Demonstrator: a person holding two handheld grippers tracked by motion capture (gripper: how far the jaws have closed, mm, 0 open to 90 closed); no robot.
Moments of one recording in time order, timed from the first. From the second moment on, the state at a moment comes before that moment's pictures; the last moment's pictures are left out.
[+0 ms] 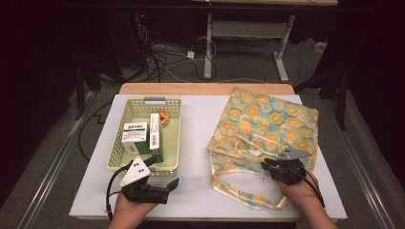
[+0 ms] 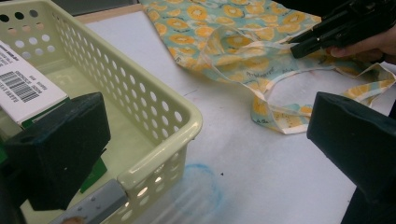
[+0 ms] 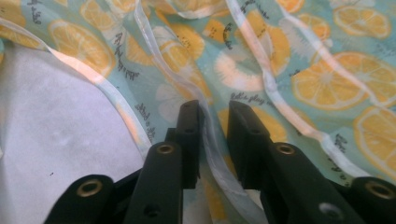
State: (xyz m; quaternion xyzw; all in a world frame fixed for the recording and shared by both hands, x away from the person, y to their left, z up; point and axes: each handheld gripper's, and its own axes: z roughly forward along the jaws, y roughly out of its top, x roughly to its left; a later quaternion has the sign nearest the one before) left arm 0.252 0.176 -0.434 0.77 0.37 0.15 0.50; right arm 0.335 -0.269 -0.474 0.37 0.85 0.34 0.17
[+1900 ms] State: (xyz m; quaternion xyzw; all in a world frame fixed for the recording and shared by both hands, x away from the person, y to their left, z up) left arm 0.287 0.200 -0.400 0.72 0.44 0.18 0.50; right arm 0.356 -0.243 -0.418 0.37 0.76 0.49 0.21
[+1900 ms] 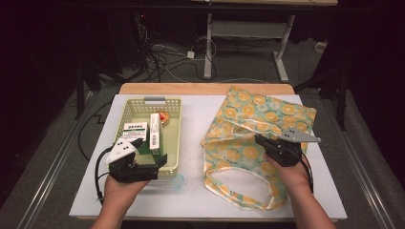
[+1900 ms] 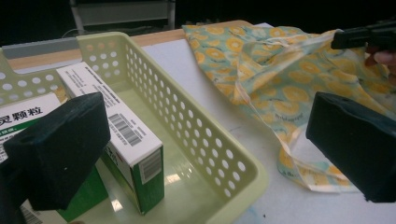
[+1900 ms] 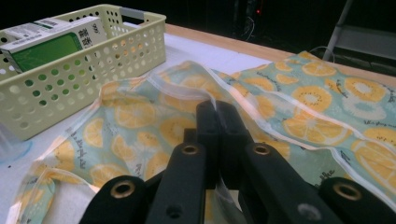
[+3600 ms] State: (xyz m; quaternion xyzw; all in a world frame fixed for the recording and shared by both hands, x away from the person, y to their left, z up) left arm 0.441 0.192 -0.414 0.76 0.56 0.13 0.31; right arm 0.355 -0.250 -0.417 0.37 0.75 0.49 0.22
